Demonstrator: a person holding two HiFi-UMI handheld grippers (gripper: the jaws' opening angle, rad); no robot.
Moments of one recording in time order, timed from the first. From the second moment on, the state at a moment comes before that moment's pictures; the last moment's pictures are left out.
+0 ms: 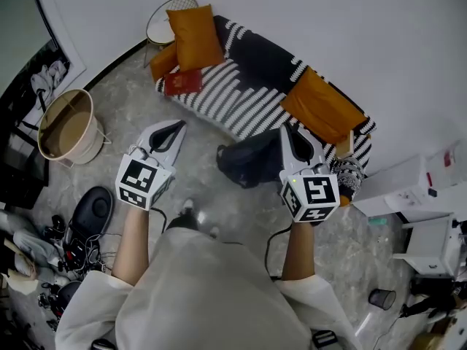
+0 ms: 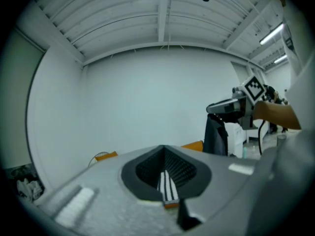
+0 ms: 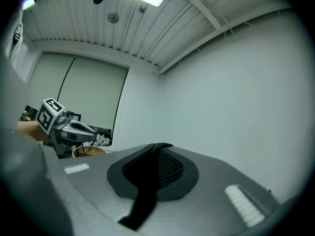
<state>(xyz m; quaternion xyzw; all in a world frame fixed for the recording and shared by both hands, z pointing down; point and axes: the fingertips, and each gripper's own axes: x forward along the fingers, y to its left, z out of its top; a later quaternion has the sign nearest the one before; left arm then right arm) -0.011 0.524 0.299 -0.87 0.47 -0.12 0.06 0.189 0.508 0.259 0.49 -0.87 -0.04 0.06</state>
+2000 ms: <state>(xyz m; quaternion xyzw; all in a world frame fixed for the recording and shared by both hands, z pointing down) -0.088 0.034 0.320 -0.90 0.42 -0.11 0.05 0.115 0.044 0.287 0.53 -0.84 0.01 0.09</state>
